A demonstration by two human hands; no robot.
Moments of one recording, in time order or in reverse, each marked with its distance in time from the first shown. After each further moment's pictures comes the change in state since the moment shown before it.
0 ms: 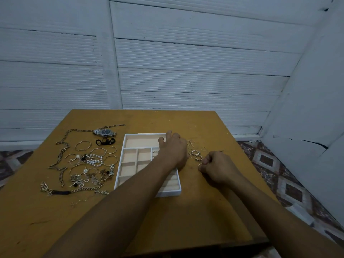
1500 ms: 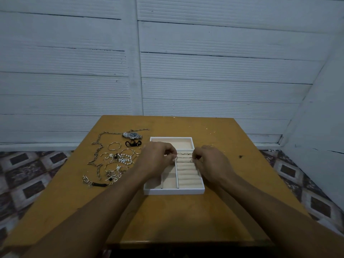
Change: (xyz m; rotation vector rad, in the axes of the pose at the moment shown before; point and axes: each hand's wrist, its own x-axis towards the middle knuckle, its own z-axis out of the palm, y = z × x) left_hand -0.097 -0.090 -0.050 -0.363 0.278 -0.003; right_hand -0.013 -0.060 0.033 -0.278 0.189 -0.556
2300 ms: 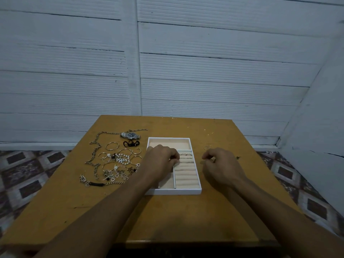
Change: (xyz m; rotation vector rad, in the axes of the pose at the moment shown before) left_hand 0.004 -0.002 0.027 0.180 0.018 0.116; right_hand -0.015 0.023 -0.015 0.187 0.034 0.202
